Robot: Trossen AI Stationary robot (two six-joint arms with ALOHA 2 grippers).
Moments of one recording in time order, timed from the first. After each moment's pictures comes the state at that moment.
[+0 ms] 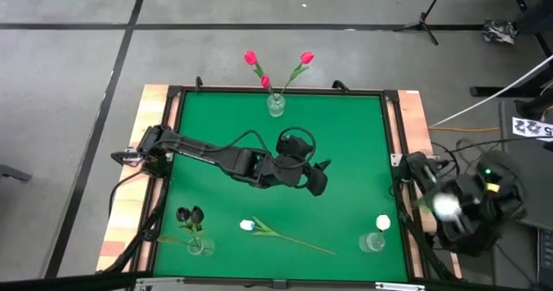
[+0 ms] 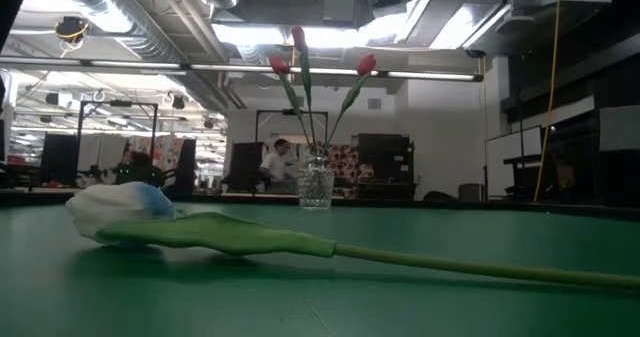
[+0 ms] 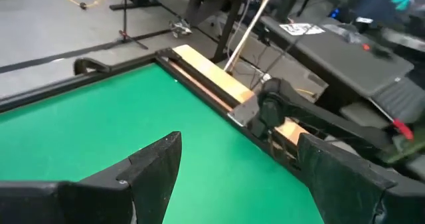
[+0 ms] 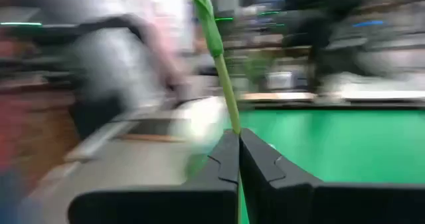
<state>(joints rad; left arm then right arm) -0.24 1.95 1.87 -0.38 -0.73 -0.68 -1.23 0.01 1.12 -1.34 -1.53 -0.15</state>
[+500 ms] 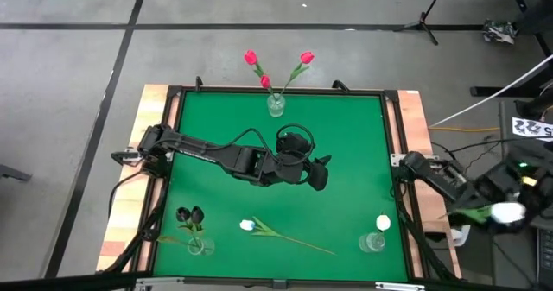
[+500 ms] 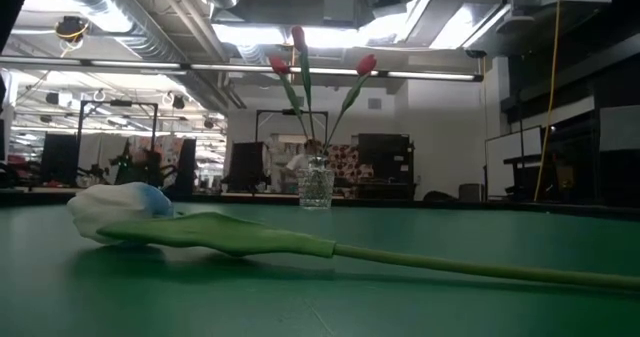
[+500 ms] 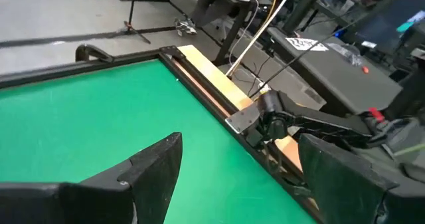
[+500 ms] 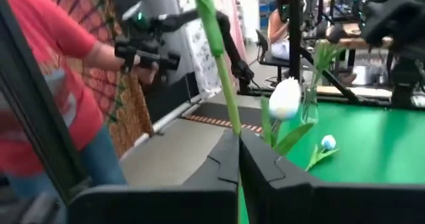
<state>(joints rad) -0.23 1.95 1.87 -0.37 -0.74 -0.80 -0.78 0.06 1.21 -1.35 -1.37 -0.09</state>
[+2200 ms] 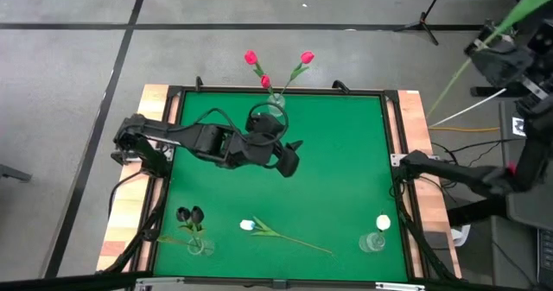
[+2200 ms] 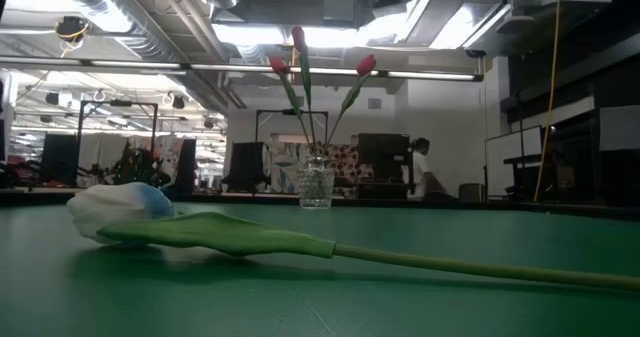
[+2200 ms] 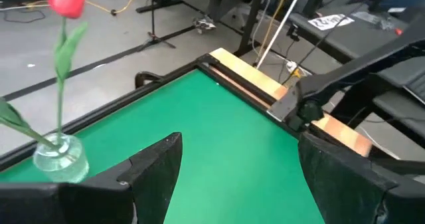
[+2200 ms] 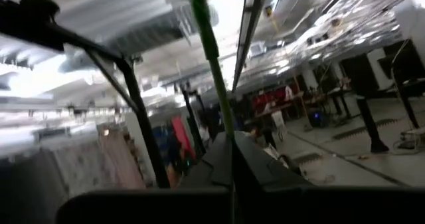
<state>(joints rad) -0.22 1.72 1.87 -0.72 -0.74 -0.65 -0.99 0.97 1.99 -0.36 -0.92 0.88</state>
